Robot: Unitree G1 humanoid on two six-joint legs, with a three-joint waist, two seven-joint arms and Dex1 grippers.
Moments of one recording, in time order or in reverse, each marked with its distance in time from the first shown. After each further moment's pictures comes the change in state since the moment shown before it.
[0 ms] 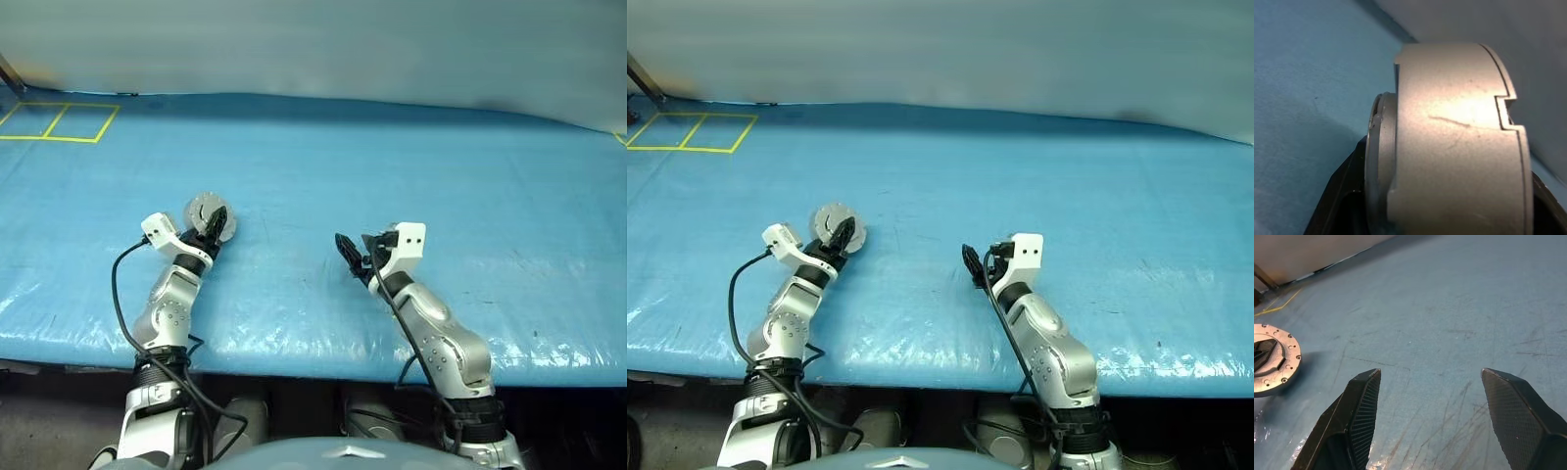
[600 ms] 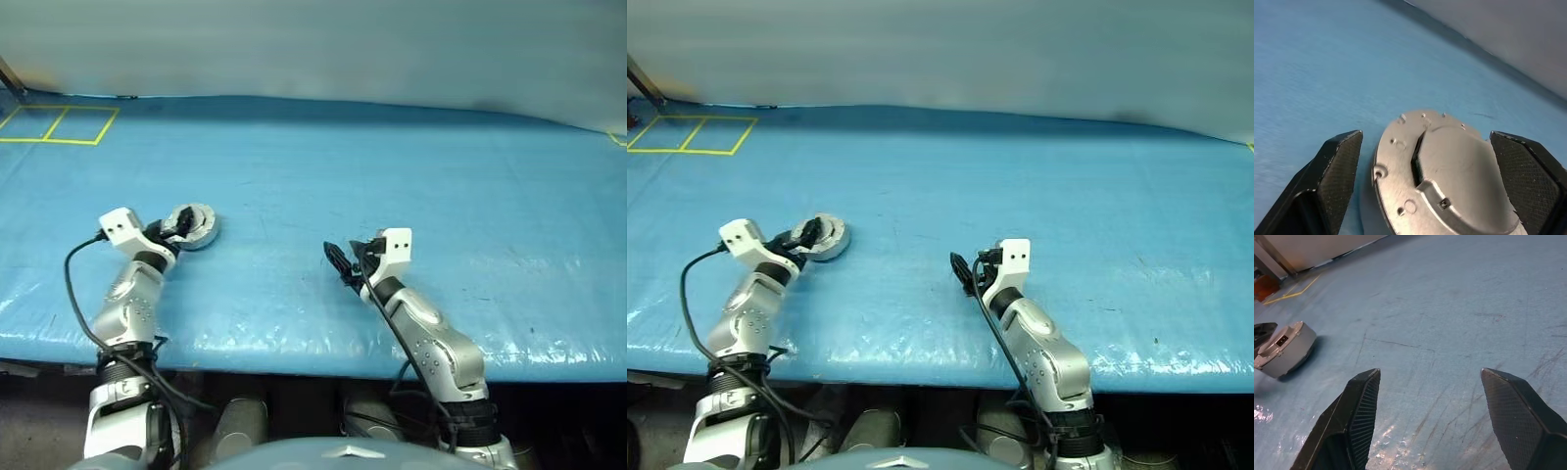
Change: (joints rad) left arm -0.016 0.185 0.083 0.028 0.105 0.003 0.094; right arm 0.003 0.021 0.024 0.000 -0.043 0.027 0.076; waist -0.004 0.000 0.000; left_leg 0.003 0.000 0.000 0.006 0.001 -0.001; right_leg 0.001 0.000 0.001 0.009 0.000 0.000
